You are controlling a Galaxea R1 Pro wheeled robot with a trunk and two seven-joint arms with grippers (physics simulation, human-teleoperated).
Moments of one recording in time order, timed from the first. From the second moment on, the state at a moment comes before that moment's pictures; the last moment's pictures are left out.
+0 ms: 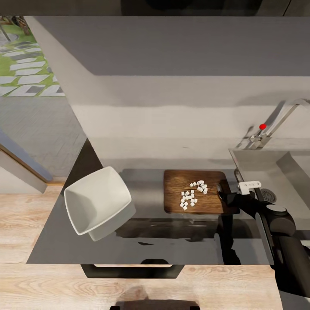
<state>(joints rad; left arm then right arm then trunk) -0.34 -0.05 -0.17 0.07 0.34 -0.21 0.24 -0.49 -0.16 -0.15 -1.64 0.11 0.82 0.31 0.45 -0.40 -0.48</state>
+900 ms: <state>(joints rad) -0.34 -0.05 -0.17 0.07 0.34 -0.21 0.24 -0.49 -0.16 -0.15 -1.64 0.11 0.82 0.31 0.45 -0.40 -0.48</state>
